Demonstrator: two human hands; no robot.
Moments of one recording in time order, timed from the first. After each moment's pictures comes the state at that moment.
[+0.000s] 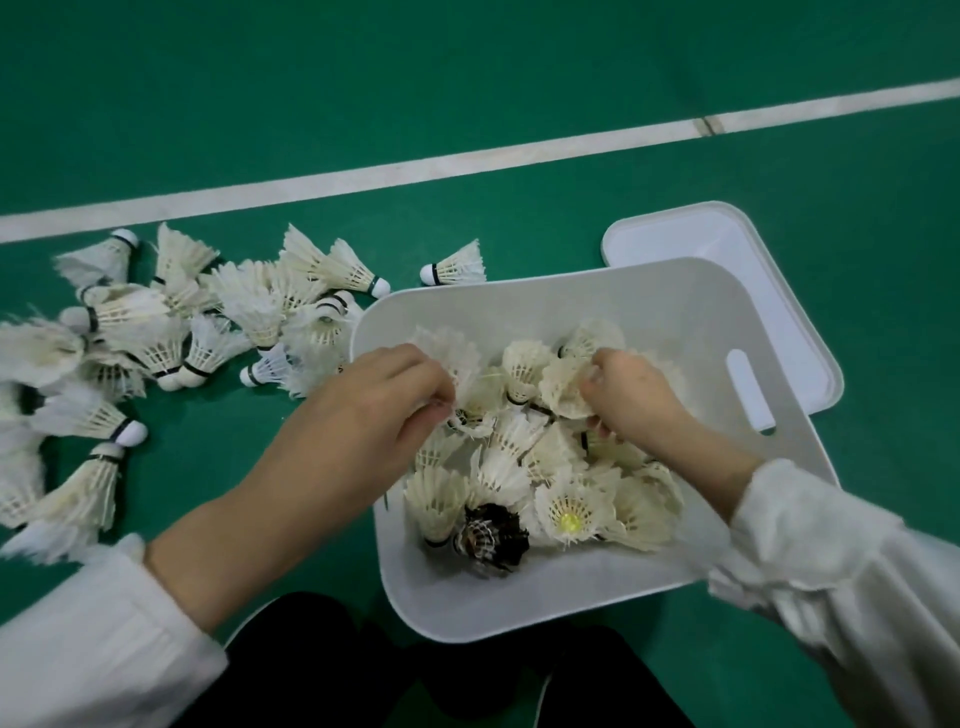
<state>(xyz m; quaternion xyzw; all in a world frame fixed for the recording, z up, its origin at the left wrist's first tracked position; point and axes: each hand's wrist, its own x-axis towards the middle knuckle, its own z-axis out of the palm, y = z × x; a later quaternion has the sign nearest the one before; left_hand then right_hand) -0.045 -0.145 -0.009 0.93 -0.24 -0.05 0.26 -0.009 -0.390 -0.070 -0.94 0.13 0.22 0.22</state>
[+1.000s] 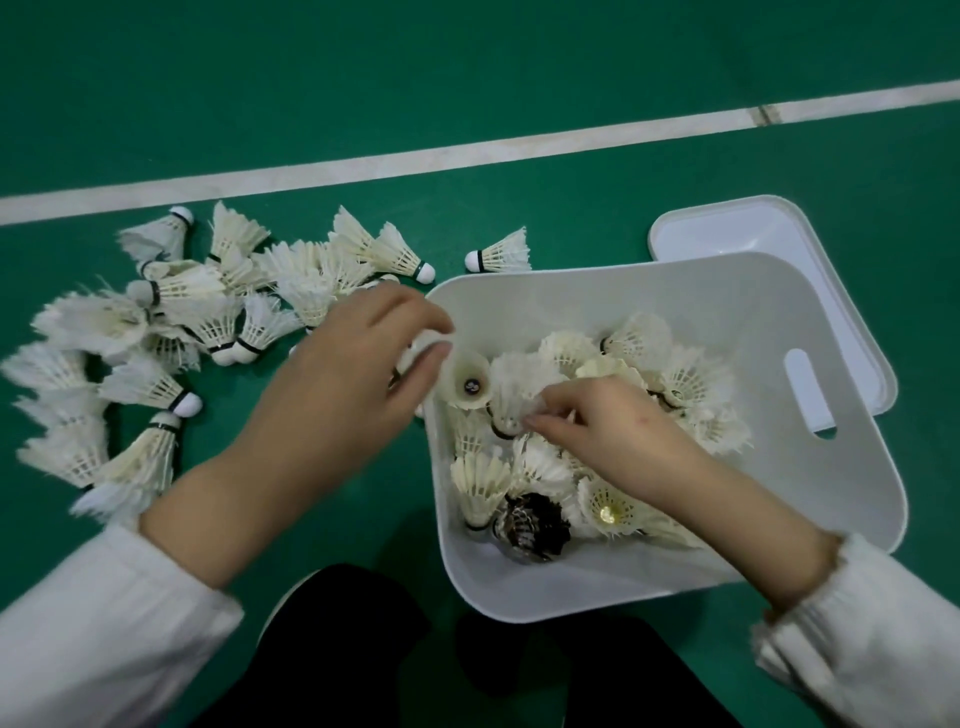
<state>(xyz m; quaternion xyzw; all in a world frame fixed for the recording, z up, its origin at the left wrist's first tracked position) -0.041 -0.108 0.001 0.94 -0.18 0.02 0.28 -0.046 -0.326 -0.018 -0.93 -0.11 0.25 0.24</state>
